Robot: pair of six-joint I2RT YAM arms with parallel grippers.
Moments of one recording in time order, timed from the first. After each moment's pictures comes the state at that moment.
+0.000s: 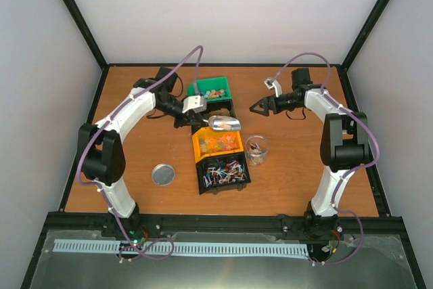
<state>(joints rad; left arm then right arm) -0.30 1.76 1.47 -0.98 0.87 1.09 0.08 1.93 1.42 -0.62 -0.98 -0.31</state>
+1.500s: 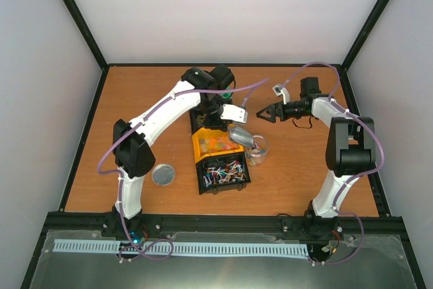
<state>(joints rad) -0.72 2.01 2.03 -1.38 0.30 0.98 0.01 1.85 1.24 -0.53 -1.01 -0.32</state>
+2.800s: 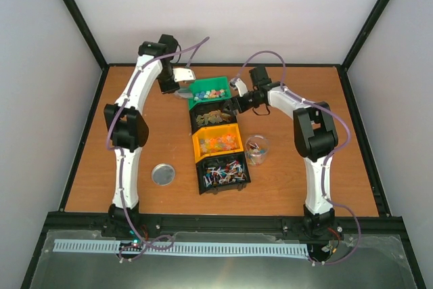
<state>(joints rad) -0.23 2.28 2.38 -1.43 -0.03 0.98 0.35 2.15 1.63 -0.46 -0.71 -0.14</state>
